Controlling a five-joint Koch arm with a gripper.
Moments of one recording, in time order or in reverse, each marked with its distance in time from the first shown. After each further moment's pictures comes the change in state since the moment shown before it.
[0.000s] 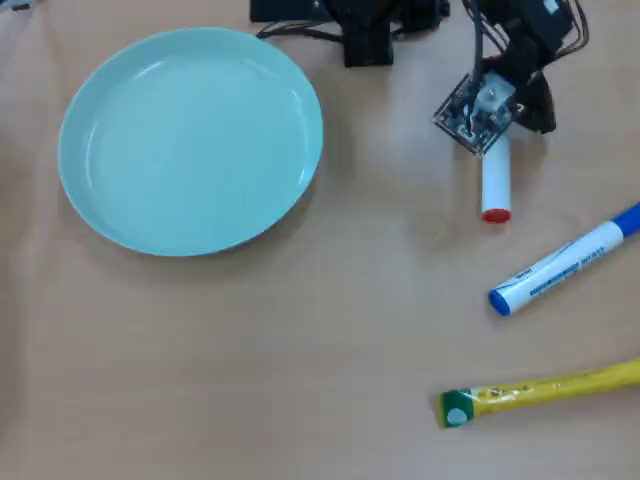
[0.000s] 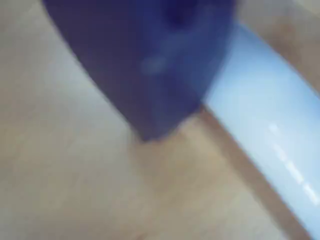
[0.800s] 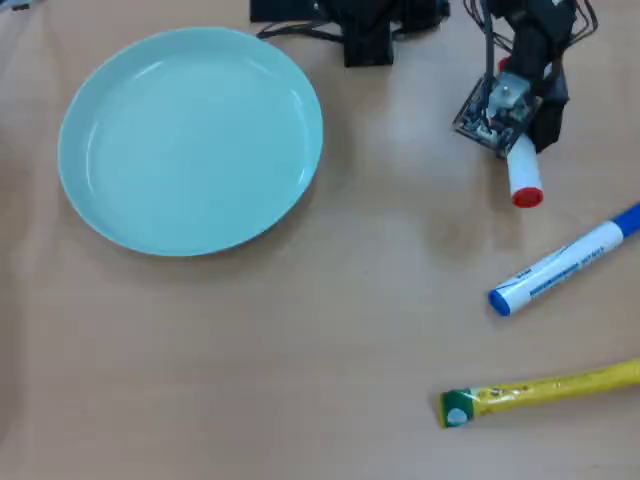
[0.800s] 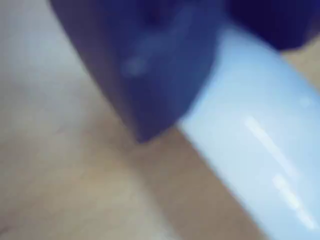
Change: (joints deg) arm -5.4 1.1 4.5 -15.2 5.0
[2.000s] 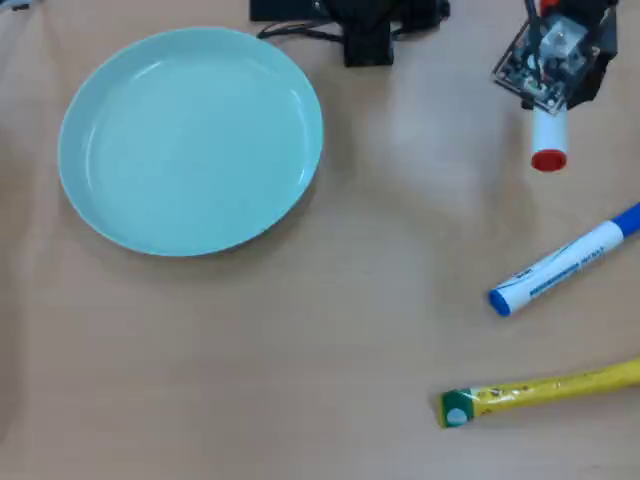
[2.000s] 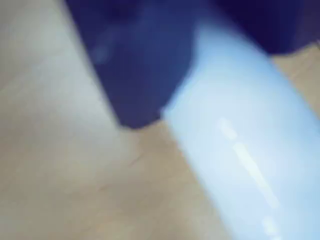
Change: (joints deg) arm 0.4 1.8 -41.7 43.9 7.8
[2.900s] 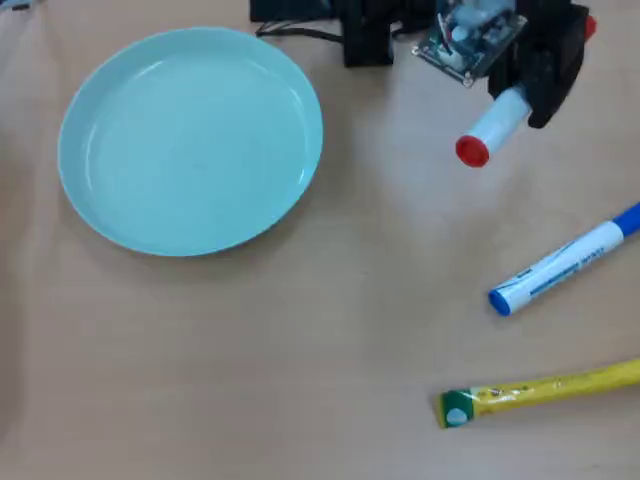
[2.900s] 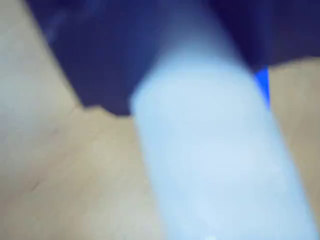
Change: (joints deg) arm 13.6 10.5 0.1 -7.9 12.0
